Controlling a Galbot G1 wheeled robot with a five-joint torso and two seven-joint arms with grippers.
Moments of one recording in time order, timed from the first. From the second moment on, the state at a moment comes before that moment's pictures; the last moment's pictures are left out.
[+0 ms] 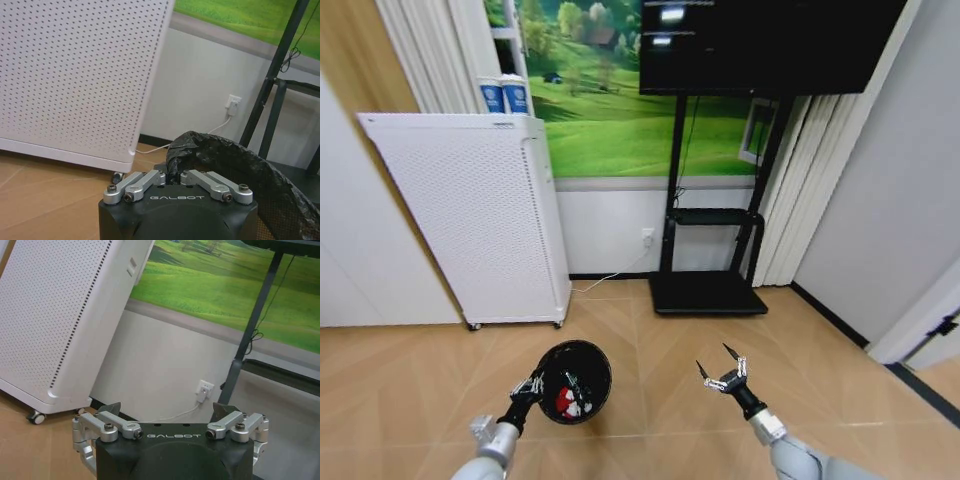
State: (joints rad) left arm 1.46 -0.80 -0.22 -1.85 -0.89 -0.30 -0.22; right arm -0.95 0.53 -0.48 1.55 0.35 0.68 0.59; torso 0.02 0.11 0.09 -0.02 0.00
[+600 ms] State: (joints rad) left arm 1.48 -0.82 -0.19 -1.84 -0.88 -0.31 -0.21; right arm -1.10 0.51 -0.33 1.54 0.29 0.76 0.51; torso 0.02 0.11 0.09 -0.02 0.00
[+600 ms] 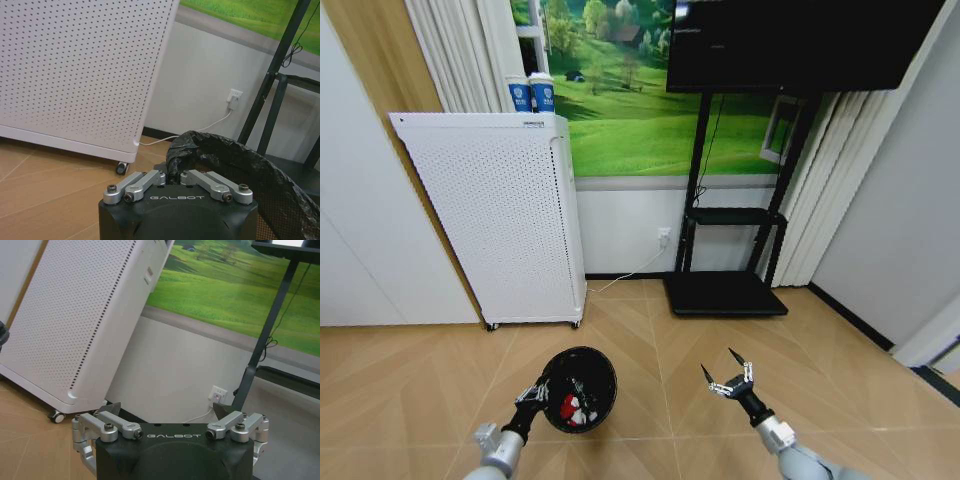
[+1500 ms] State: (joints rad) left arm 1.46 -0.89 -0.14 -1.74 -0.86 -0.31 -0.19; right arm -1.14 0.55 -0.33 1.56 0.31 0.78 0.50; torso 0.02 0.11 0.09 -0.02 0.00
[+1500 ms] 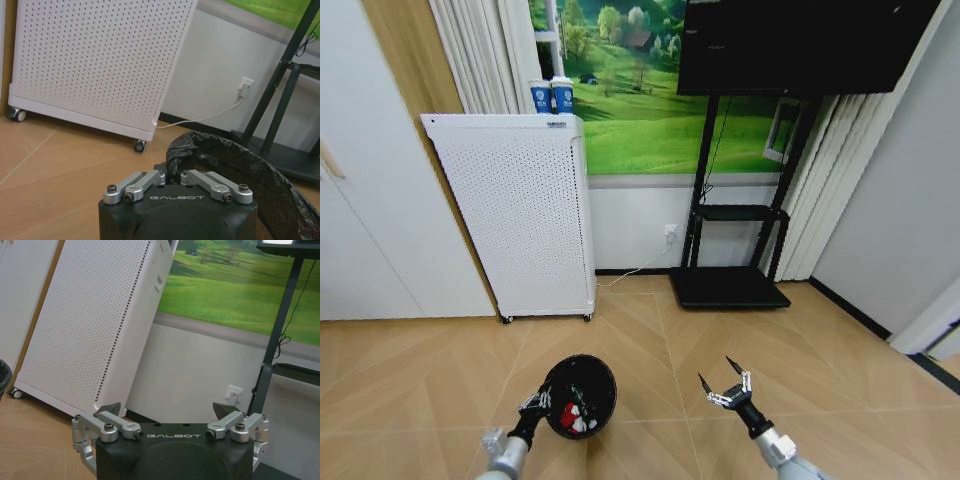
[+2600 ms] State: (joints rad) left arm 1.61 -0.80 -0.28 -1.97 -0.78 -0.22 -0.32; right arm -1.19 0.52 -0.21 1.57 0.41 0.77 0.52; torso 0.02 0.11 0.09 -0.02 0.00
